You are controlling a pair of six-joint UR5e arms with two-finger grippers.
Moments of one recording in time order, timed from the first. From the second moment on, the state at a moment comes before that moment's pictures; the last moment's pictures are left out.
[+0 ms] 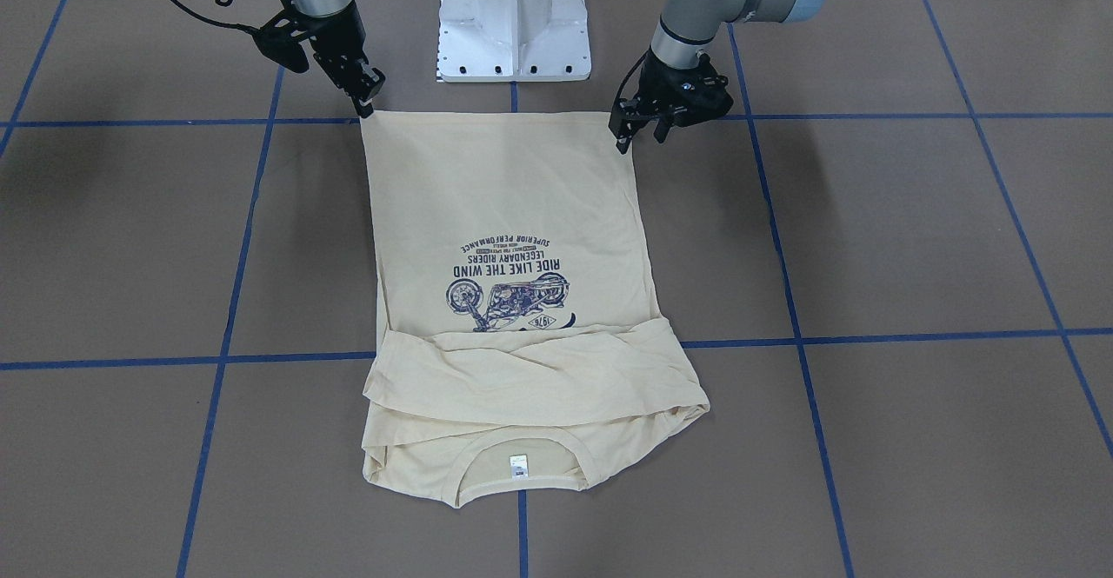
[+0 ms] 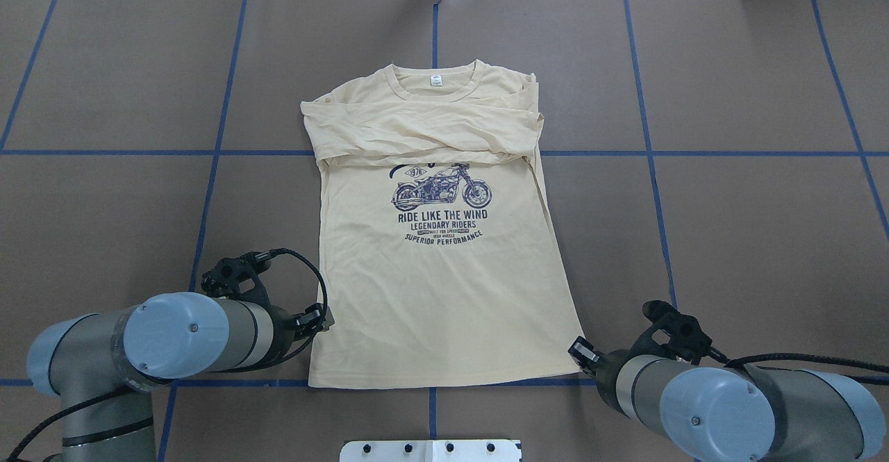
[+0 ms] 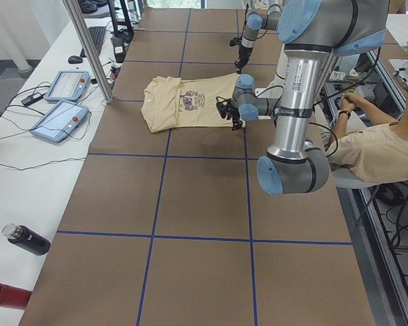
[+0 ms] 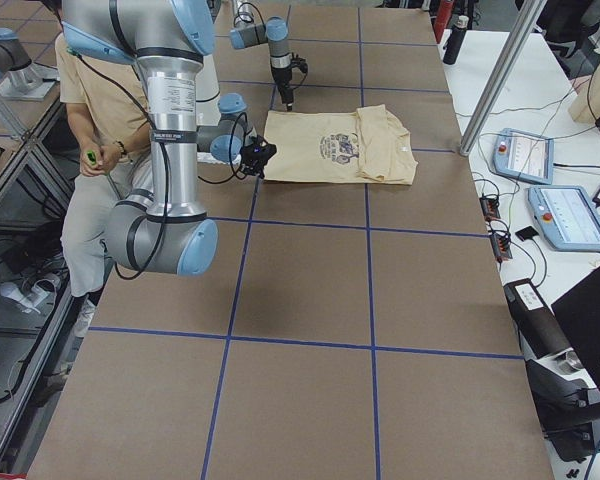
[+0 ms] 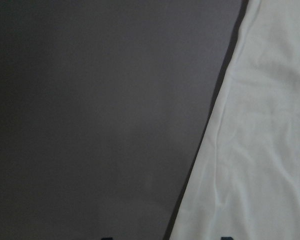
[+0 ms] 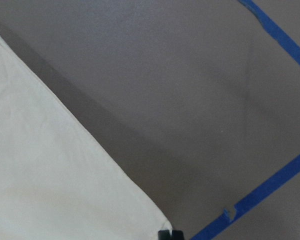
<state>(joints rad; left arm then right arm) -0.26 -1.80 -1.99 -1.85 -1.66 -1.82 0.11 -1.52 2.16 -1.36 1.46 2.19</state>
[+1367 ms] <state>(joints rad) -0.17 -1.82 -2.01 -1.77 -1.65 -1.84 0.11 -1.53 2.15 -1.36 1.46 2.19</state>
